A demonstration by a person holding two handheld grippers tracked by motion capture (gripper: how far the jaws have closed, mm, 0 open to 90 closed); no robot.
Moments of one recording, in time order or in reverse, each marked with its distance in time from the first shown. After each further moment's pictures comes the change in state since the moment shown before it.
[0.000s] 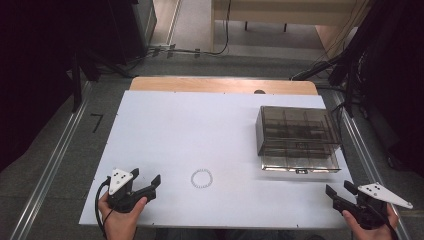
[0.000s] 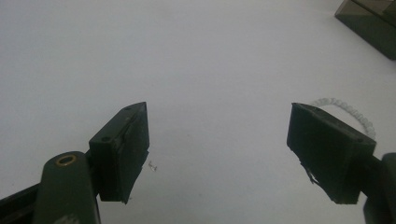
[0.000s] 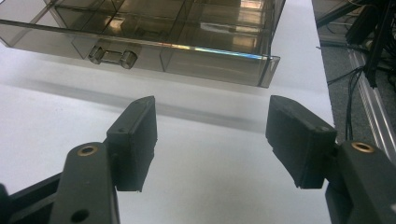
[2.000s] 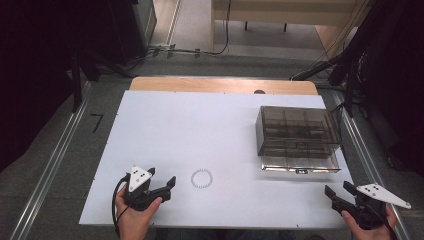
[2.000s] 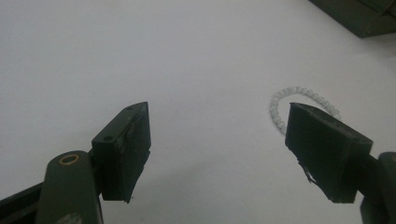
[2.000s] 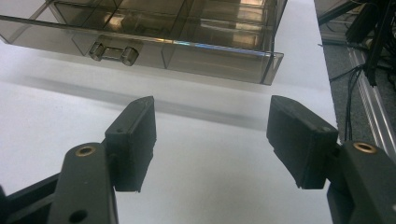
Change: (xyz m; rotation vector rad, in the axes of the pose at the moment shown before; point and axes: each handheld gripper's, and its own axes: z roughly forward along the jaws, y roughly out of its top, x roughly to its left) left arm -0.030 0.004 0.020 0.052 -0.071 0.089; right arm 0.002 -0.001 0.001 0.006 0.000 0.002
